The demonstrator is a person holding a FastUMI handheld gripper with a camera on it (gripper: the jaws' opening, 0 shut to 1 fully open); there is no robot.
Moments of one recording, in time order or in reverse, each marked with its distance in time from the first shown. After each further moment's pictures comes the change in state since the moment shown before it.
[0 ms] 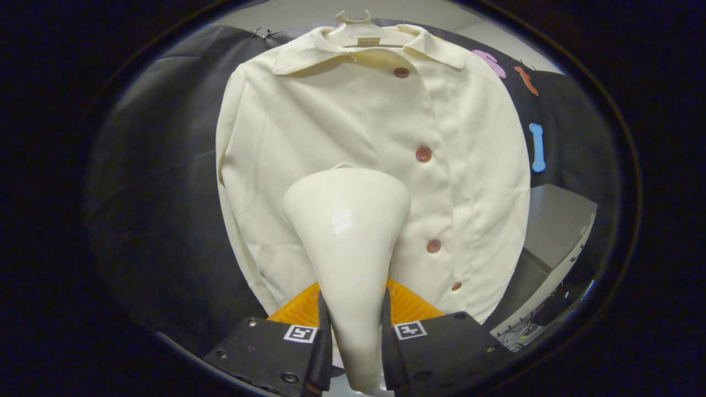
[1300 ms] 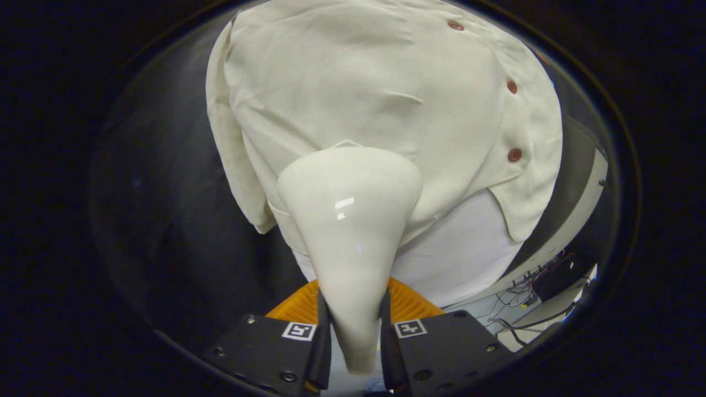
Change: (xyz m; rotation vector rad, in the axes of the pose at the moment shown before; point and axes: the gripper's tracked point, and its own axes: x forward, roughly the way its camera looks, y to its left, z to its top) arm 0.038 -0.010 -0.182 -0.035 0.389 -0.008
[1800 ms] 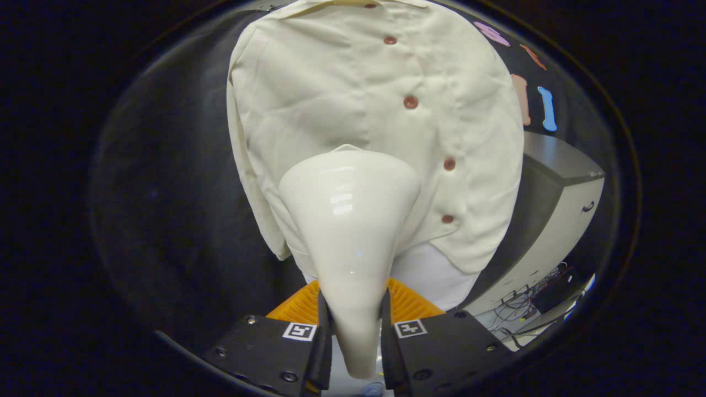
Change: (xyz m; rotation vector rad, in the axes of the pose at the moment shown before) arm -0.121 -0.032 0.067 -0.035 -0.170 0.064
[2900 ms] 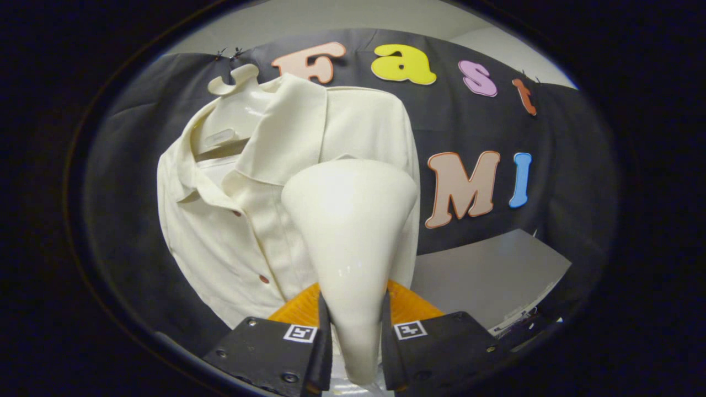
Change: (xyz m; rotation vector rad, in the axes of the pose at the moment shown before) arm -0.105 -0.121 0.257 0.024 -0.251 -0.105
